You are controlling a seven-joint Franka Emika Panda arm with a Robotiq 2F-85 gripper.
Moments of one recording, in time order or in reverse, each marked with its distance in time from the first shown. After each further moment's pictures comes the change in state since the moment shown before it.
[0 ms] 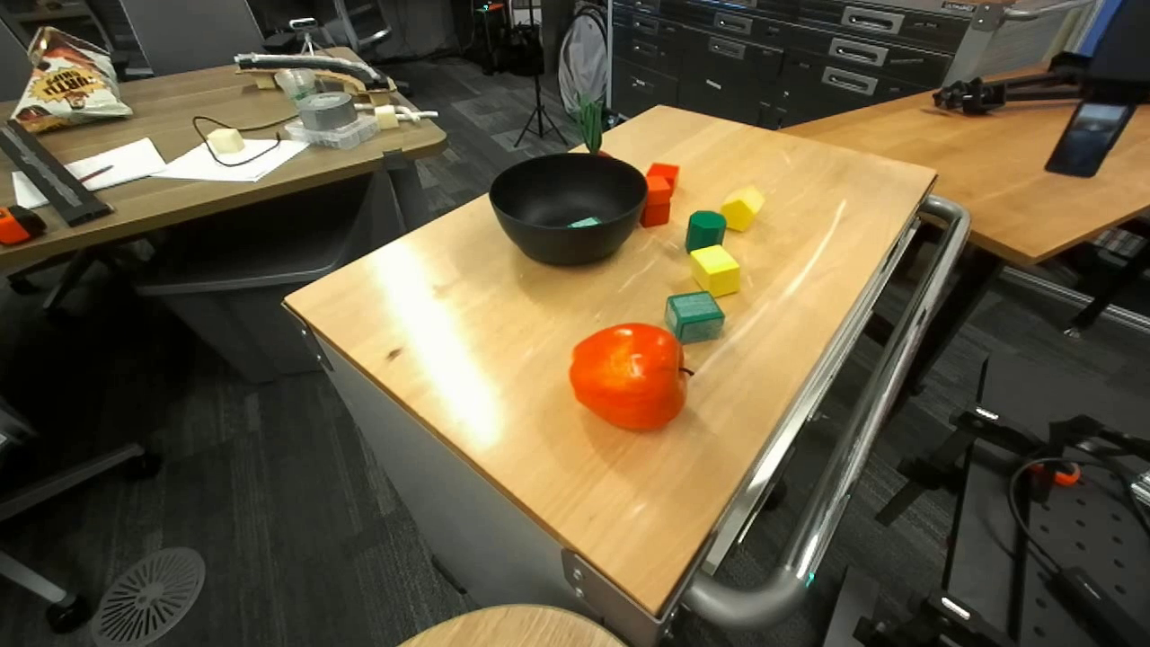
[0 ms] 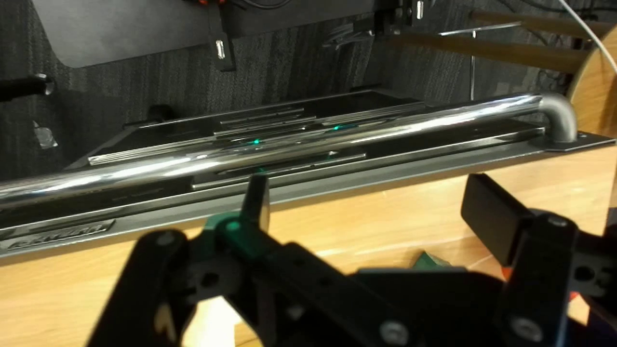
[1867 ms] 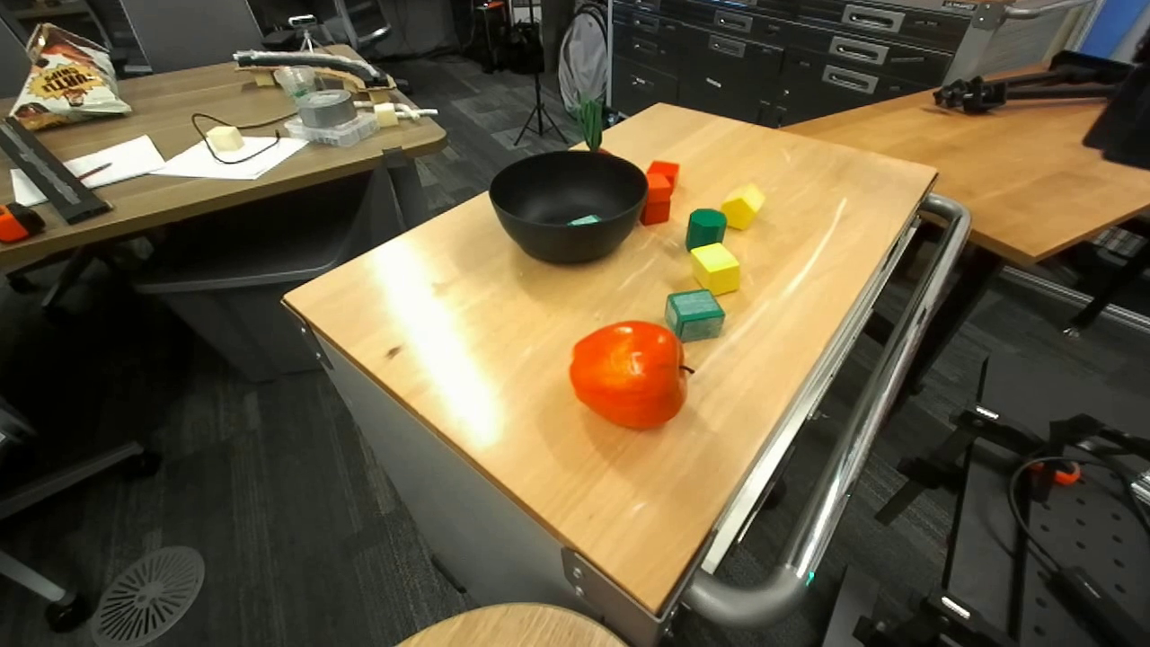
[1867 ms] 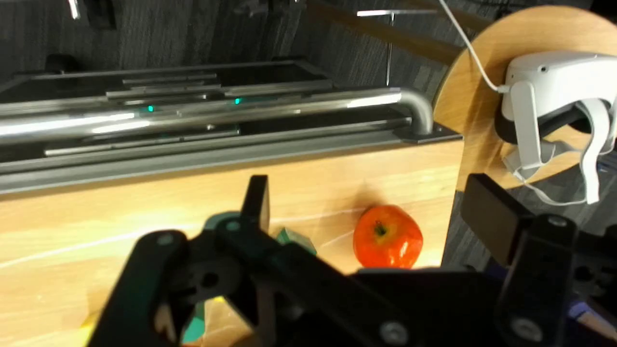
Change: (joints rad) arm 0.133 -0.122 0.118 -0.023 0.205 0.041 0.048
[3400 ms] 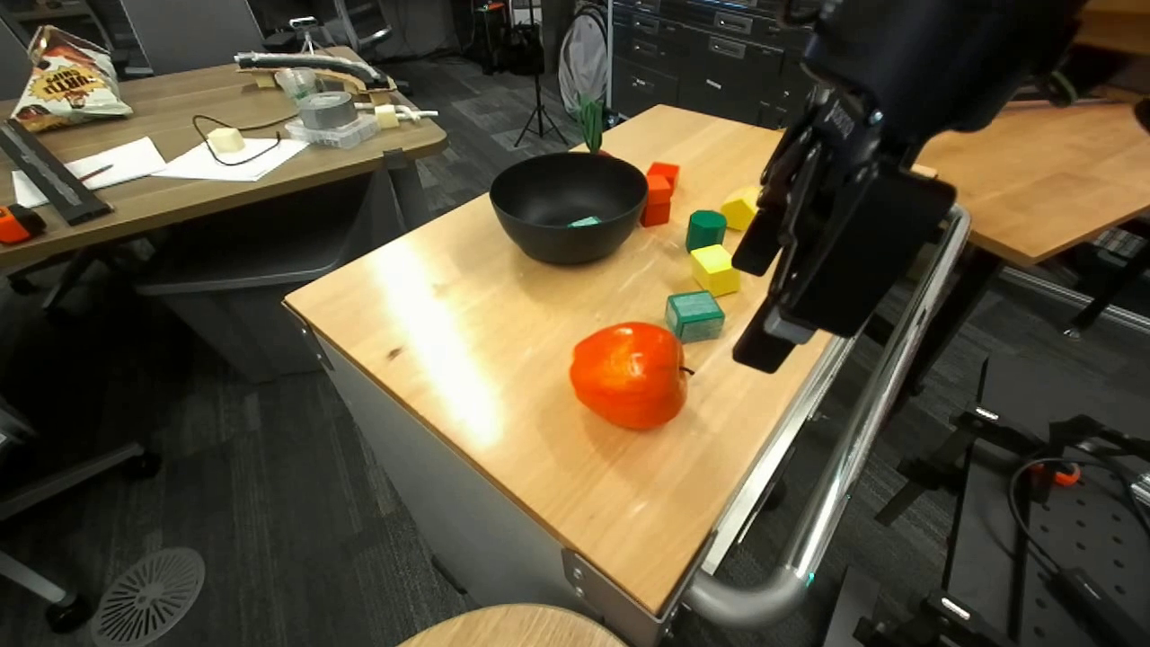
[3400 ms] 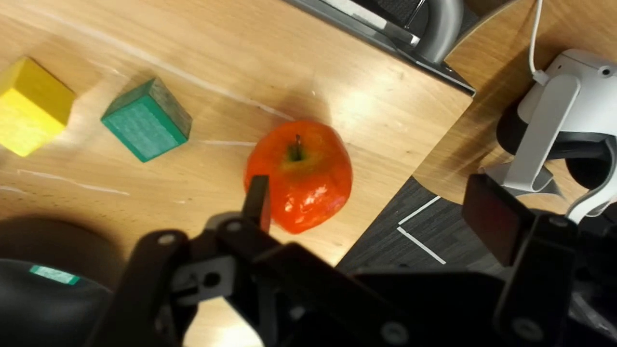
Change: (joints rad) arm 0.238 0.460 0.081 0.051 -0.018 0.599 -0.252
